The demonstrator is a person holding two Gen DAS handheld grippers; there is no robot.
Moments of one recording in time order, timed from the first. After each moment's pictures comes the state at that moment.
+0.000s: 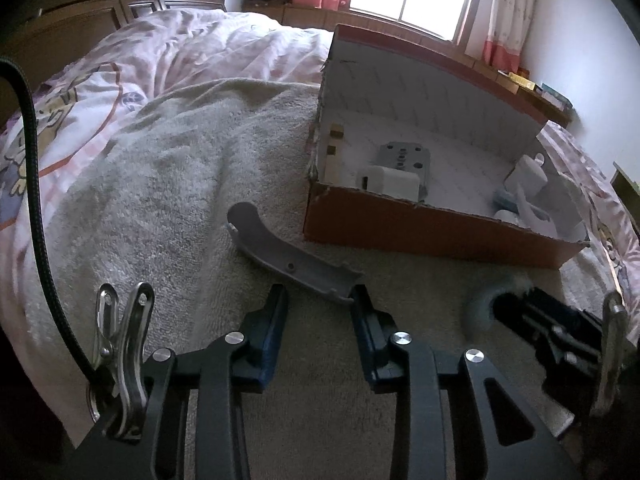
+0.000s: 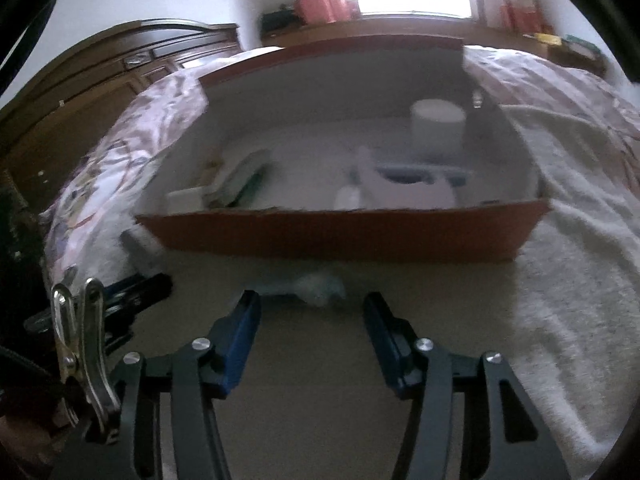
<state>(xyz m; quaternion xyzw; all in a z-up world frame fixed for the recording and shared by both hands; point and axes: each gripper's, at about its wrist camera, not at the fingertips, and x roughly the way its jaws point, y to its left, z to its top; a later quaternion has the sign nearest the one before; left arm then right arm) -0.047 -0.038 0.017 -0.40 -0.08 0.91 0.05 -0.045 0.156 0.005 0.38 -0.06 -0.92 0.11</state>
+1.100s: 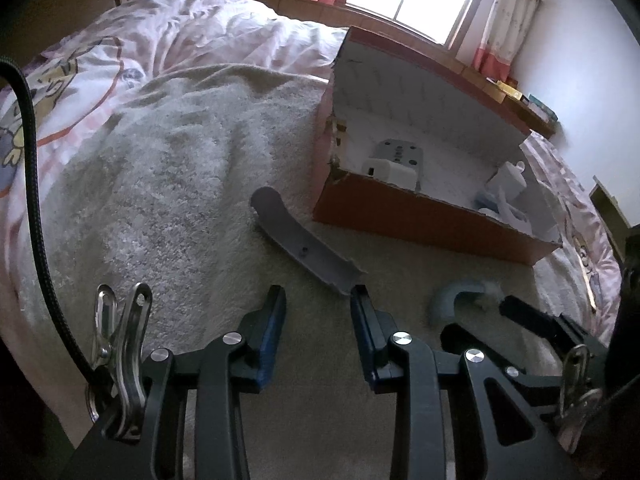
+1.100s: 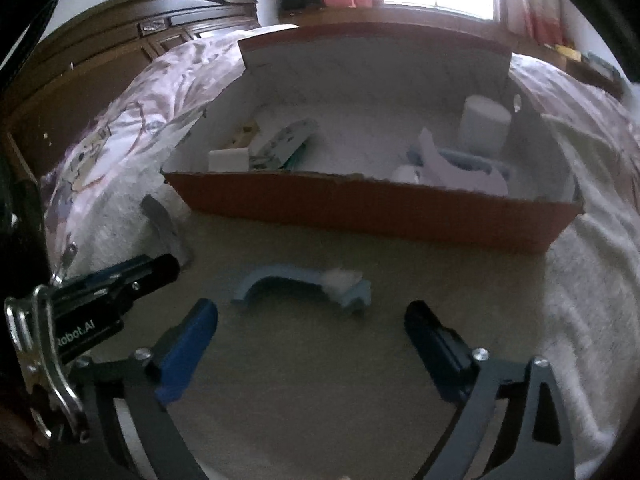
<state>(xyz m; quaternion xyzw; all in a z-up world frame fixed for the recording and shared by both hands) -0.033 -0.063 0.018 -0.41 -0.13 0.90 0.09 -0.037 0.117 0.002 0.41 -0.02 -0.90 0.13</state>
